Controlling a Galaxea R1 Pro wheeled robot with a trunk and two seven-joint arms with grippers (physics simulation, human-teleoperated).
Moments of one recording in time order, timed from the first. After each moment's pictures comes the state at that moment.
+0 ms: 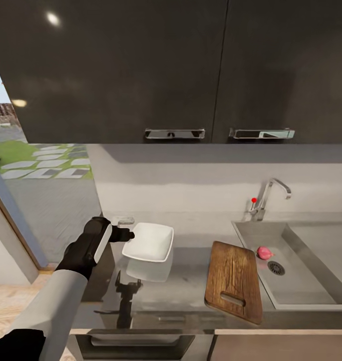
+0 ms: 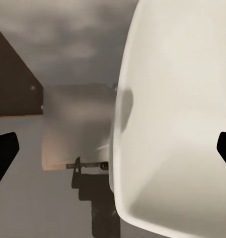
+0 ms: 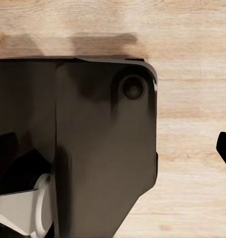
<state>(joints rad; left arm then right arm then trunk) -0.85 -0.01 -0.04 -0.94 0.04 0.99 -0.02 0.00 0.02 0.01 -0.02 -0.01 -0.33 0.01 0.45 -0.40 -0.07</state>
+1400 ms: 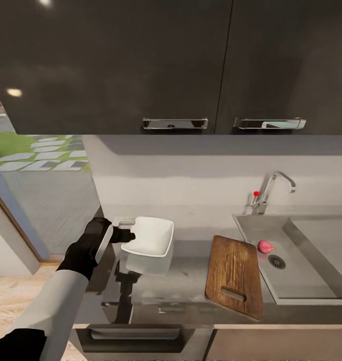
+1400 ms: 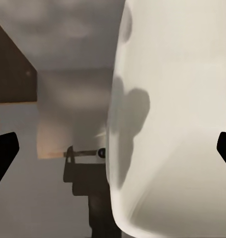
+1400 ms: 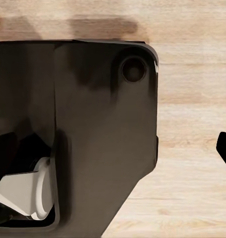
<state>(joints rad) -0.85 -0.02 -0.04 -0.93 0.04 0.99 -0.02 0.00 0.02 0.01 -0.02 -0.01 -0.33 0.01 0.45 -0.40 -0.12</state>
